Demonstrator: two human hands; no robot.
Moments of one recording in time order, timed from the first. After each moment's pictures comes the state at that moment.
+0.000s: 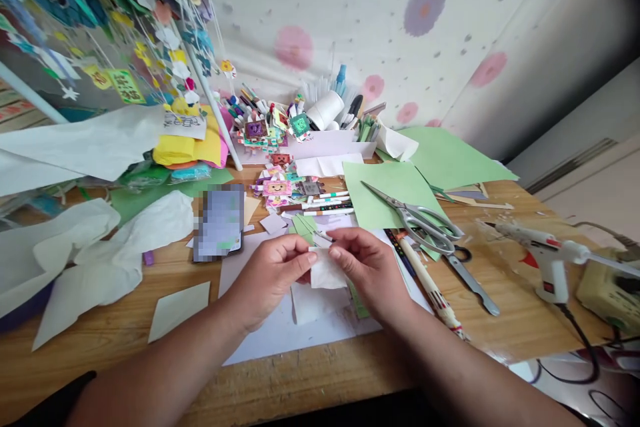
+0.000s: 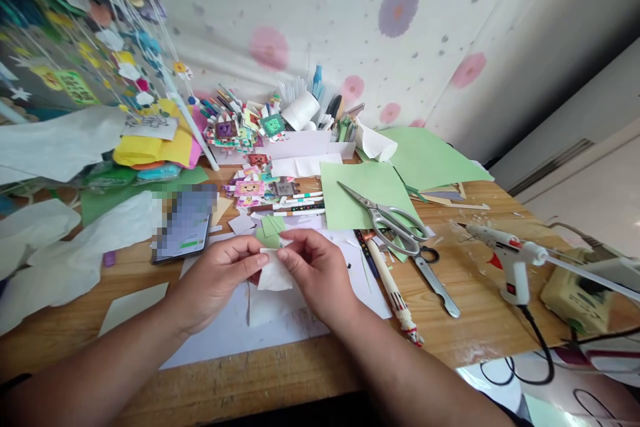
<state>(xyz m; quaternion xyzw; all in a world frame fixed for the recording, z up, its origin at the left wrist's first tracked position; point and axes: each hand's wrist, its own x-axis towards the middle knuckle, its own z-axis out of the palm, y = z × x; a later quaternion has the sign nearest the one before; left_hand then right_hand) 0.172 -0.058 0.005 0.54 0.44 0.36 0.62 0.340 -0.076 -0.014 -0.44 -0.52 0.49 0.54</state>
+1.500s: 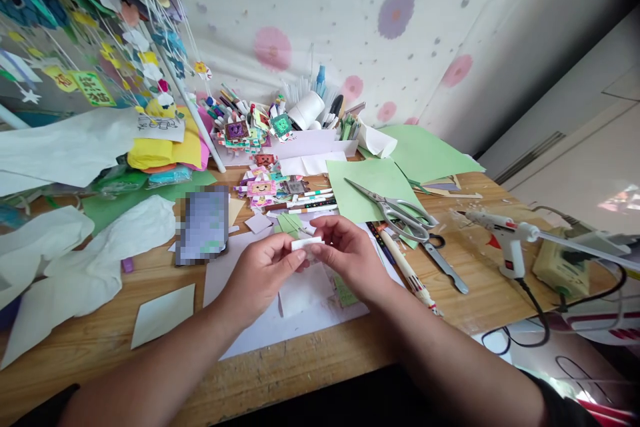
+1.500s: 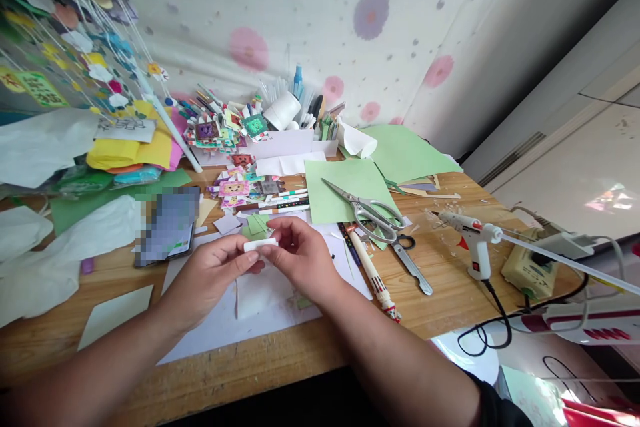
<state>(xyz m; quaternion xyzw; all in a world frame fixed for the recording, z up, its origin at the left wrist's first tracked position) 0.175 -0.061 -0.004 0.61 0.45 0.34 0.55 0.344 -0.070 -0.006 -0.41 -0.50 0.54 0.53</state>
